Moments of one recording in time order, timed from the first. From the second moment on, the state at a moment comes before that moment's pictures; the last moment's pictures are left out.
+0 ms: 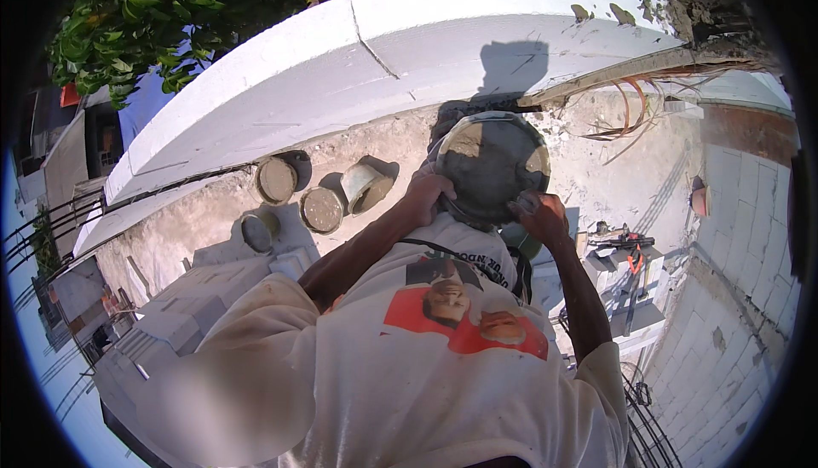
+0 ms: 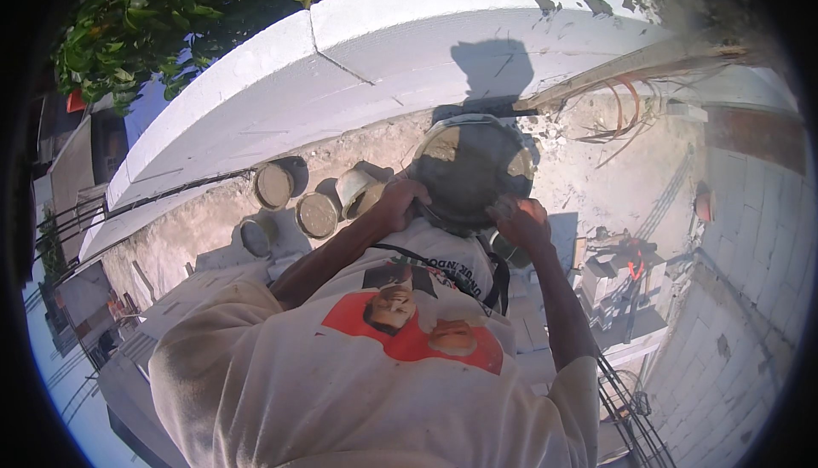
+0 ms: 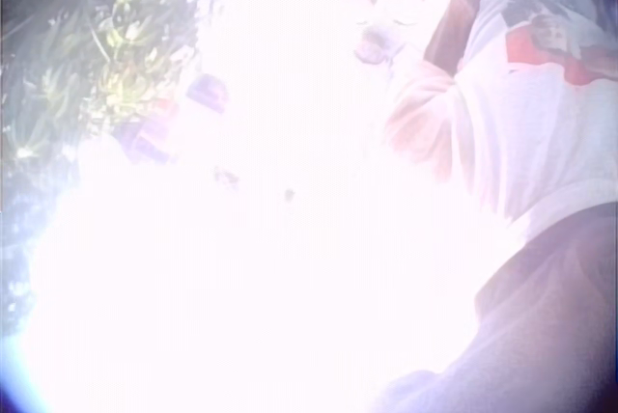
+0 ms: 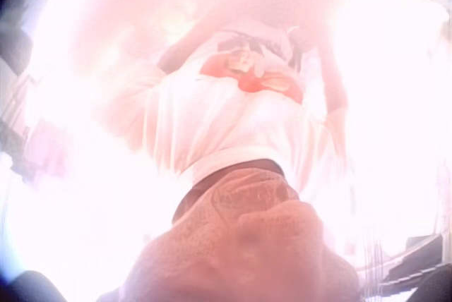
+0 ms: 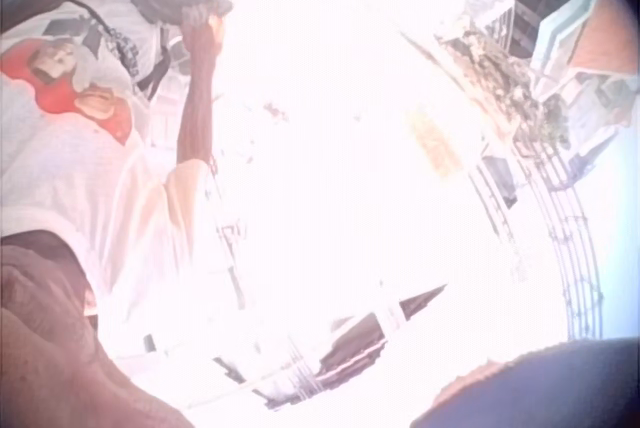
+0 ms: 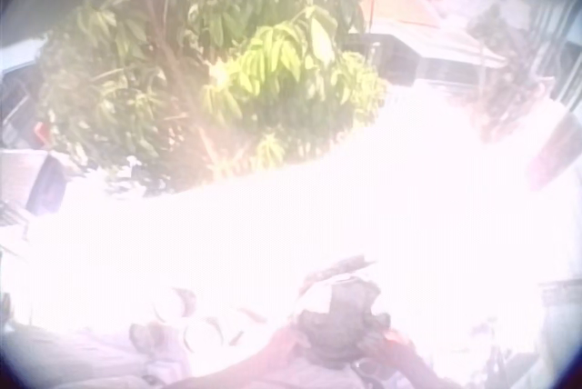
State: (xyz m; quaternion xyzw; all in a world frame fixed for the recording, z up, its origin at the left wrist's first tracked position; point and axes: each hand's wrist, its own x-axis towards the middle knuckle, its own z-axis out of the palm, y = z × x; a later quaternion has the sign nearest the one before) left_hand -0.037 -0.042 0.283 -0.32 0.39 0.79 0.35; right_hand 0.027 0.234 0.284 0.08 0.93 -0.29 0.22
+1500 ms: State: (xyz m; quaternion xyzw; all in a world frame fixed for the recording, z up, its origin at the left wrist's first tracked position) left_hand -0.029 -0.050 0.170 0.31 0.74 0.59 0.09; right_hand -0.027 0.305 0.447 0.04 0.99 -0.08 0.12
